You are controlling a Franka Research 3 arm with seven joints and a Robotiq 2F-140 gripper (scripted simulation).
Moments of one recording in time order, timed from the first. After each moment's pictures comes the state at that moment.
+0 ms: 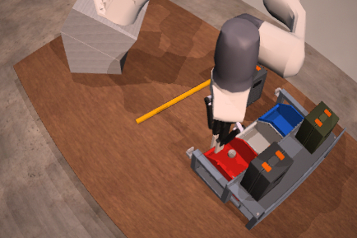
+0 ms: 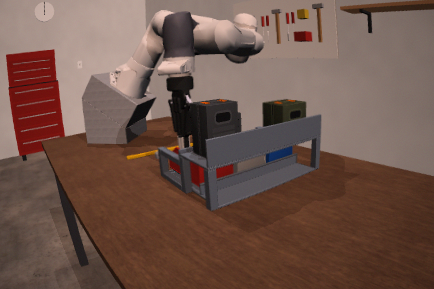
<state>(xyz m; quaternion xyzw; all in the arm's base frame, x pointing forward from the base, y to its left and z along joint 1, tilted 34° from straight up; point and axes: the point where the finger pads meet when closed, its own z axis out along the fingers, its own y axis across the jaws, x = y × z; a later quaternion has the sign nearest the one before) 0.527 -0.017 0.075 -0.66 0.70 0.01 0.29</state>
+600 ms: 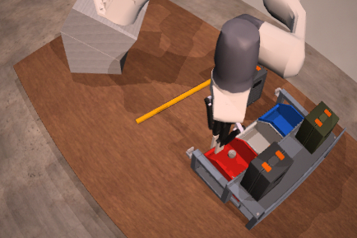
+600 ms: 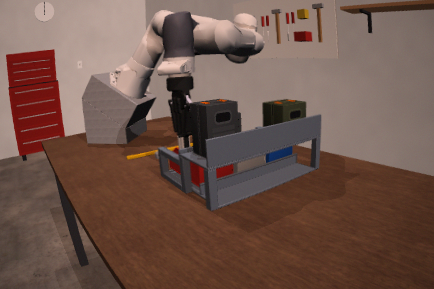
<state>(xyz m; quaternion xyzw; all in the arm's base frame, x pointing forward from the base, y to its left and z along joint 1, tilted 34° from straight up) 0.528 -0.017 0.075 -0.66 0.70 0.01 0.29</state>
